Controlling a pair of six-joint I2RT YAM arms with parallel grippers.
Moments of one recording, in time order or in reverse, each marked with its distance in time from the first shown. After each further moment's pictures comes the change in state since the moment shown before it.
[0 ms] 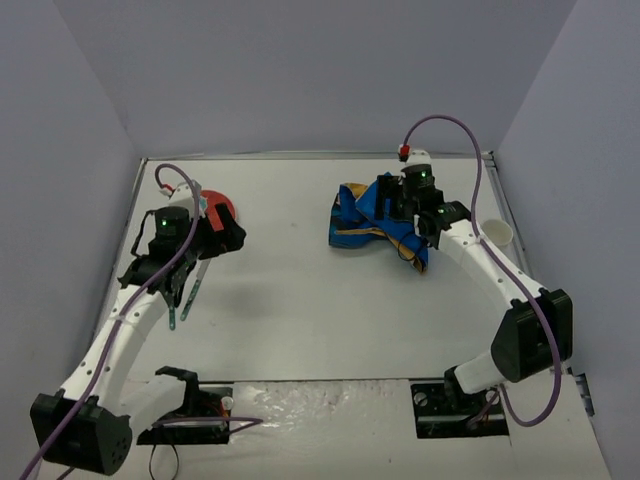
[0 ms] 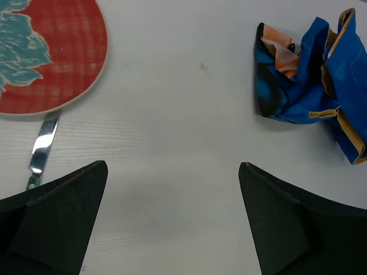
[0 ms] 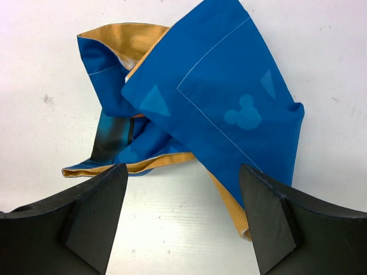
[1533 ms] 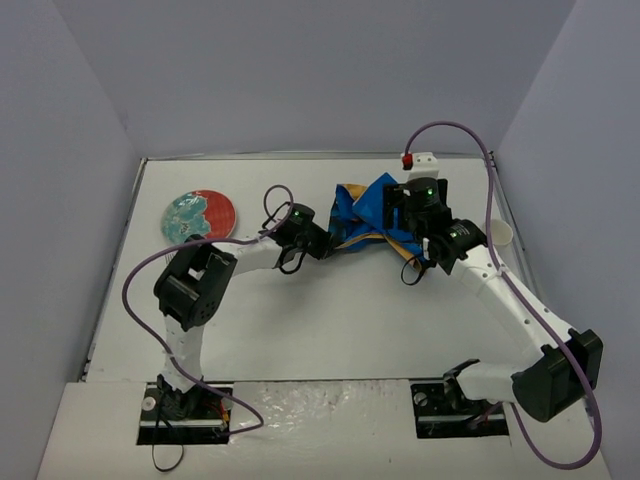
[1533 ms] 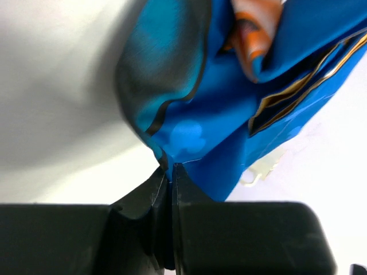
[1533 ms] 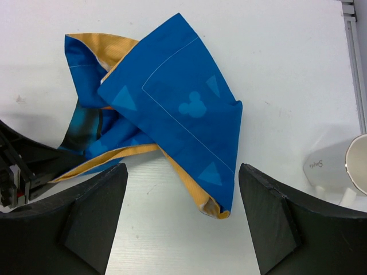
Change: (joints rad) left arm -0.422 0.972 0.311 0.508 0.148 -1.135; right arm 0.116 -0.208 -0.059 -0.065 0.252 -0.097
